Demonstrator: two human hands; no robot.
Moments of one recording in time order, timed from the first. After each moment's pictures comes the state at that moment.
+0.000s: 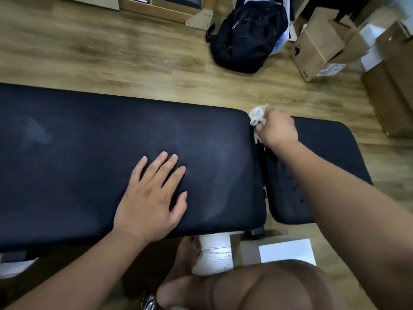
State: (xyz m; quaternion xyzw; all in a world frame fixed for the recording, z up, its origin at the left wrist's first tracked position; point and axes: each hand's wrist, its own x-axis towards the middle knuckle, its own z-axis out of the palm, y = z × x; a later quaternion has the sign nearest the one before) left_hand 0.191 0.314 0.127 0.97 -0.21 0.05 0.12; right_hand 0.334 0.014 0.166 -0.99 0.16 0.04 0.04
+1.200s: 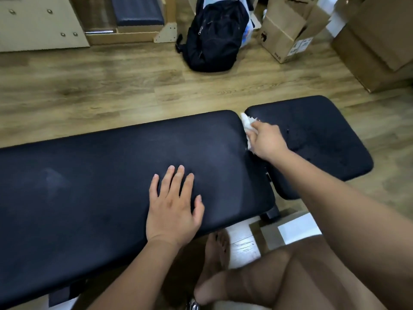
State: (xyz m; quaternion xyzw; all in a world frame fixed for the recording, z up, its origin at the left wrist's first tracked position) left_hand 0.194 0.311 0.131 0.97 -0.22 0.03 0.11; right_hand 0.279 0.026 0.158 -0.97 0.19 0.03 0.15
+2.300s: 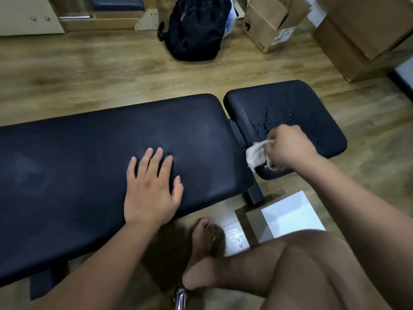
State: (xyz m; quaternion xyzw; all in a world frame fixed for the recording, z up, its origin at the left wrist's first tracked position) left_hand 0.192 0.309 0.129 0.97 -0.21 0.02 0.10; right_hand 0.178 0.017 0.225 -0.95 0.28 0.14 0.01
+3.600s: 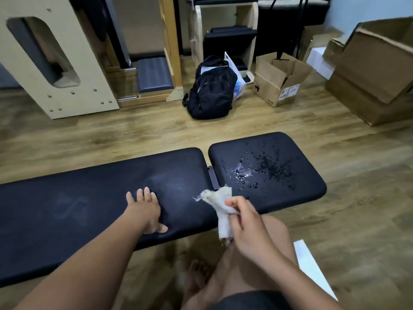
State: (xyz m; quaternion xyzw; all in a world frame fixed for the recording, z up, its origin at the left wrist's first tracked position) left_hand 0.210 0.249 0.195 0.92 -0.13 -0.32 -0.19; right_hand 0.065 0.017 0.215 -0.89 0.10 -0.06 0.45
